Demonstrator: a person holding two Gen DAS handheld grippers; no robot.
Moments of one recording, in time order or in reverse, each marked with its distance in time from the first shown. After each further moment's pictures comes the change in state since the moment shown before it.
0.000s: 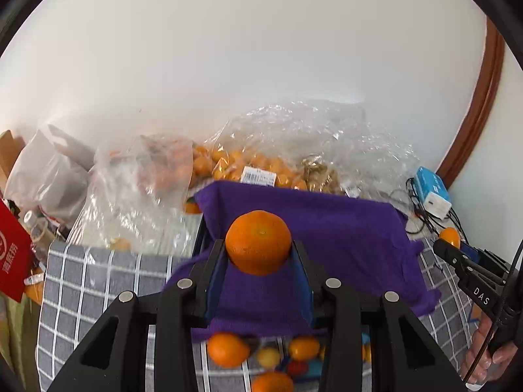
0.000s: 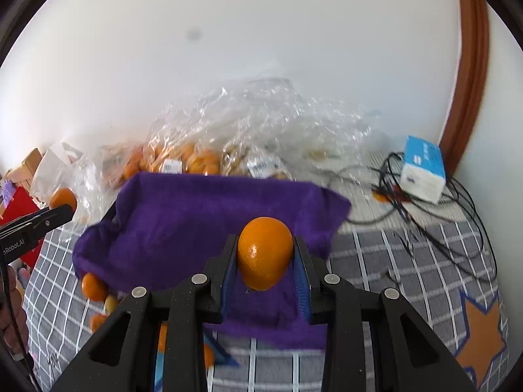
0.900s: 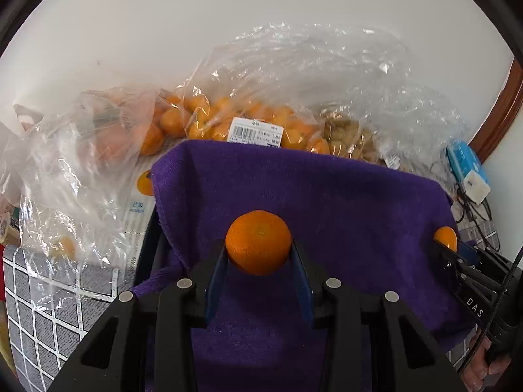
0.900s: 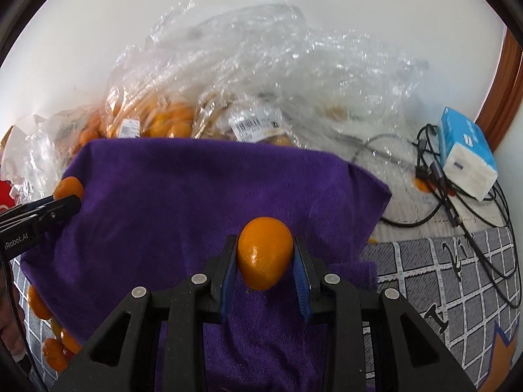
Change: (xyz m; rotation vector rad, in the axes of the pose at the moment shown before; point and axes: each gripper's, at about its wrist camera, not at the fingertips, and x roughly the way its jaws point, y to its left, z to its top) left arm 0.118 -0.012 0.000 0.011 0.202 0.031; right arm 0.117 -0.011 -0.011 -0.018 0.192 -0.013
